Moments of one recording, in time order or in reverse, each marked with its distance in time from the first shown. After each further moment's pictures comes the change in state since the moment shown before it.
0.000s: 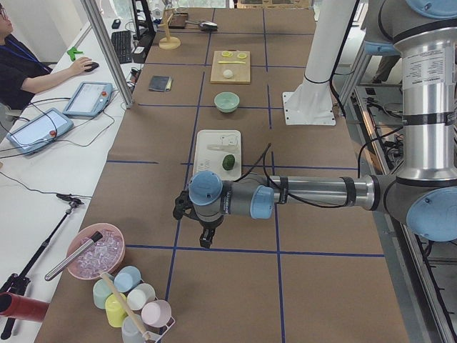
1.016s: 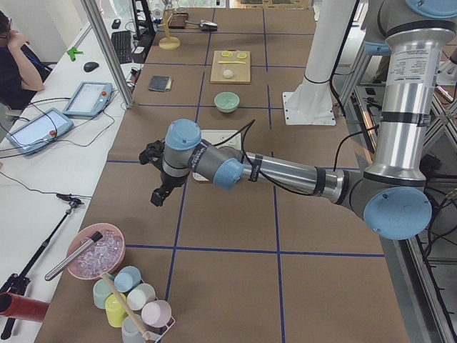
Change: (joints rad) left arm 0.022 -0.202 0.009 -0.321 0.154 -0.015; right arm -0.022 0.171 -0.017 0.158 0.015 0.129
